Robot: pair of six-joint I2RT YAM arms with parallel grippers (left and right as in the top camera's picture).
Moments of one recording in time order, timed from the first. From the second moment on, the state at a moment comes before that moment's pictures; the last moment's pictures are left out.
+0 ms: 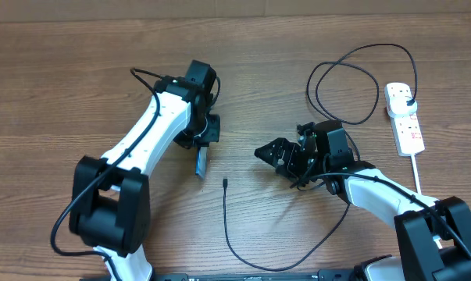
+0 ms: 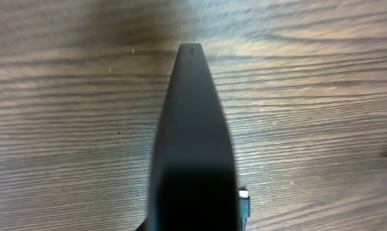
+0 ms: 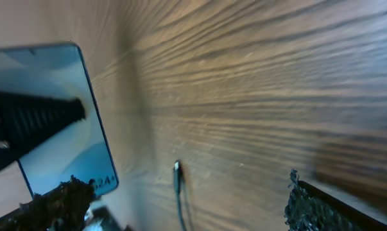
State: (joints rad) left arm -0.35 1.91 1.45 -1.05 0.09 -0.31; right arm 0.31 1.57 0.60 0.07 -0.65 0.86
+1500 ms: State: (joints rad) left arm -0.35 1.92 1.33 -0.92 0.10 -0.31; right arm 0.31 1.57 0.60 0.03 -0.51 0.85
